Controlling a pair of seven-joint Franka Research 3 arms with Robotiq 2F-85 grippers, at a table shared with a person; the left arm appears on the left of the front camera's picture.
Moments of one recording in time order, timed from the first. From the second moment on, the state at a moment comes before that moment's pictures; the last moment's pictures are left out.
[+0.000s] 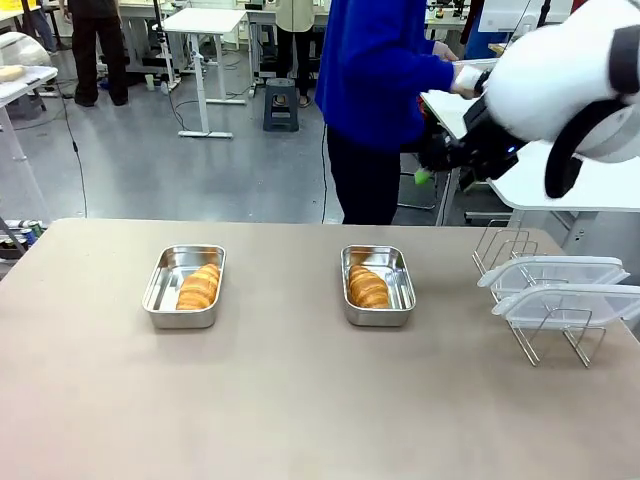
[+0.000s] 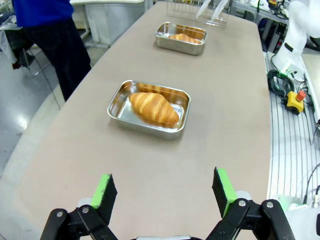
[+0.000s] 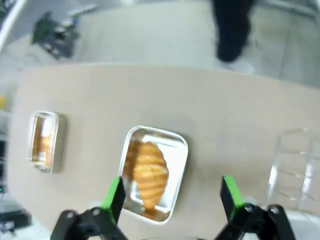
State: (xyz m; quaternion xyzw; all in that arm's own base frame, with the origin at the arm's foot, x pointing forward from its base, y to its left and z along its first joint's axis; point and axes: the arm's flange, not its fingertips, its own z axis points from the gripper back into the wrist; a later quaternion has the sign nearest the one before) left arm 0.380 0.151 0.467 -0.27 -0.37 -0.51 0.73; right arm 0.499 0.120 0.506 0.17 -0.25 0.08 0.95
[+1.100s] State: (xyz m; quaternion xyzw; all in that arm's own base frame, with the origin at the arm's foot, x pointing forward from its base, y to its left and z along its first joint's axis) left arm 0.380 0.151 0.467 -0.27 -0.37 -0.51 0.73; right arm 0.442 -0.038 0.477 0.30 -0.35 0.42 0.78
